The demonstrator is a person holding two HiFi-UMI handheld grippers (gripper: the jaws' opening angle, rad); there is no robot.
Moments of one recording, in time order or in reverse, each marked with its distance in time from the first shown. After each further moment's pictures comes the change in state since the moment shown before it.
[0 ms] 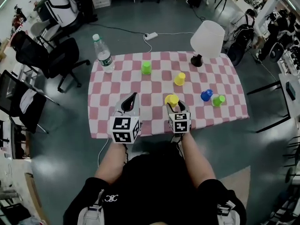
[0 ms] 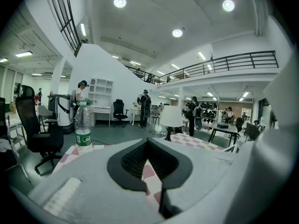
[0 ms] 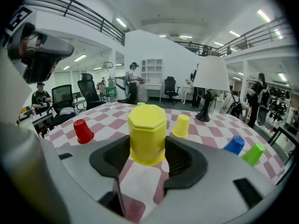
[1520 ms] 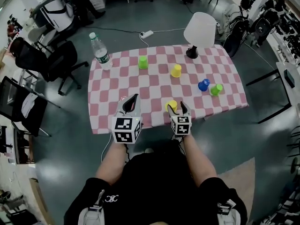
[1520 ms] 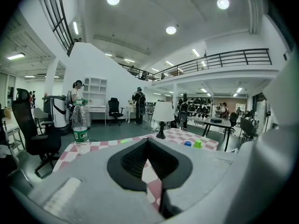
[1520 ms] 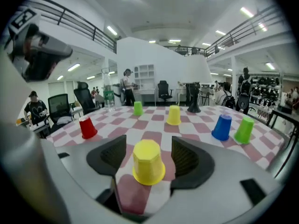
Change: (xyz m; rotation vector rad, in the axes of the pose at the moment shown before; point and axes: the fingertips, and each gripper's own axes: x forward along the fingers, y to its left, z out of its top) left arm -0.034 -0.034 -0.019 0.048 0.036 -0.050; right arm -0.041 -0.002 -0.055 0.102 -0.074 -0.042
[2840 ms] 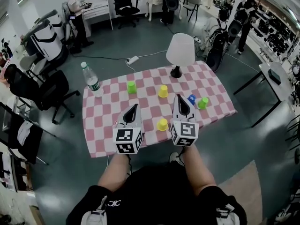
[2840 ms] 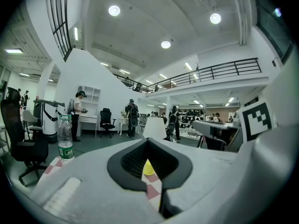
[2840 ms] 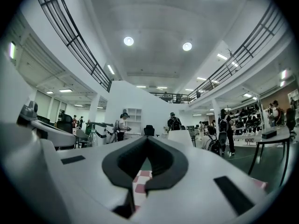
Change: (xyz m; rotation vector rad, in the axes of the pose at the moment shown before) left arm 0.010 -0.036 0.068 -0.003 -0.160 -0.088; right arm -0.142 -0.015 0.249 -0.019 -0.554 -0.205
